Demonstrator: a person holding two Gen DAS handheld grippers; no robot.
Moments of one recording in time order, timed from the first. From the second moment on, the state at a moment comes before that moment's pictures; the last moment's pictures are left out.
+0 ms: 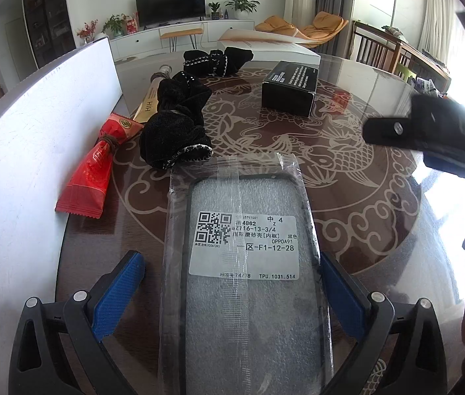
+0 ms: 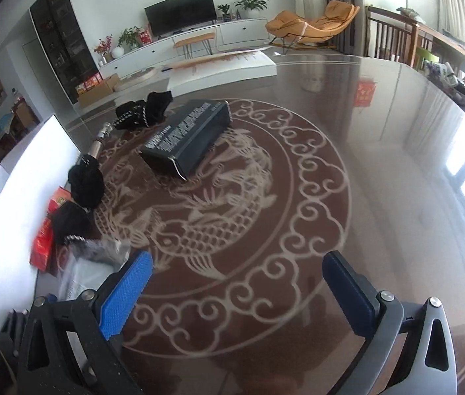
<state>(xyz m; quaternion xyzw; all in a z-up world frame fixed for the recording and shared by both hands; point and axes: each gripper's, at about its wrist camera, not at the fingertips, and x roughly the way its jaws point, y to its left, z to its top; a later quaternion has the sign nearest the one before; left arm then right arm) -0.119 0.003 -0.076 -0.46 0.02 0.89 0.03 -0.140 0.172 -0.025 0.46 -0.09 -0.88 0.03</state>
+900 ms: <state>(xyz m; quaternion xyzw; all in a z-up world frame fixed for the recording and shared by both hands) -0.117 0.003 -0.076 -0.46 0.01 0.89 0.03 -0.100 0.167 -0.046 0.52 0.01 -0.85 0.06</state>
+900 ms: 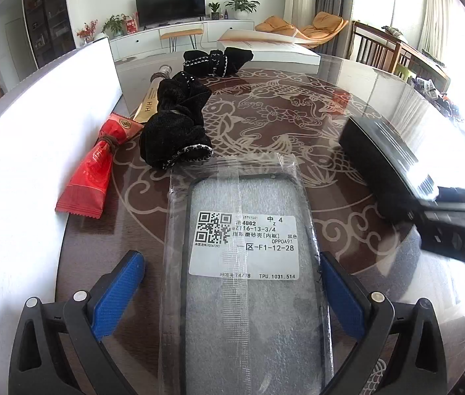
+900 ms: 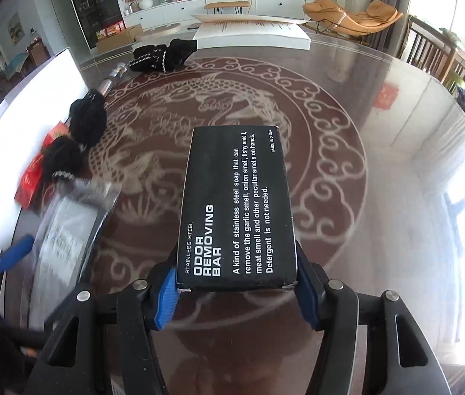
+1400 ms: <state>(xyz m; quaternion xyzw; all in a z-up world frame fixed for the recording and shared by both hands) -0.103 -0.005 -0.065 -0.45 0.02 0.89 0.06 -0.056 0.181 -0.038 0.53 -0.02 -0.85 0.04</state>
